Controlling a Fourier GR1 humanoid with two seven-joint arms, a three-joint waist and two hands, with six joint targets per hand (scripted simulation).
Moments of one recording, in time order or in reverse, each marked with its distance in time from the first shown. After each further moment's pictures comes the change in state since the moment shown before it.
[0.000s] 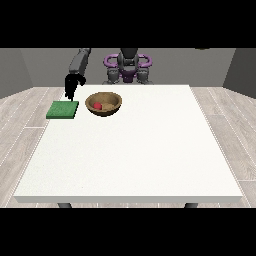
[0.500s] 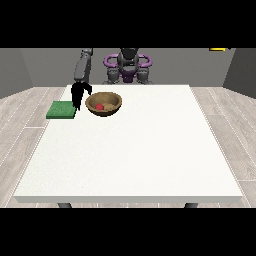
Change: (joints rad) left arm 0.072 0.149 0.103 -0.029 0.152 -0.145 0.003; right arm -0.122 0.037 0.022 0.194 0.019 -0.018 -0.120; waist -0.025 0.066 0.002
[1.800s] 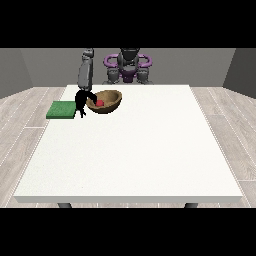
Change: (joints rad) left arm 0.050 0.165 0.086 -0.103 0.170 -0.076 0.042; right arm -0.130 -0.006 0.001 0.245 0.040 -0.129 -0.237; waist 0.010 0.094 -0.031
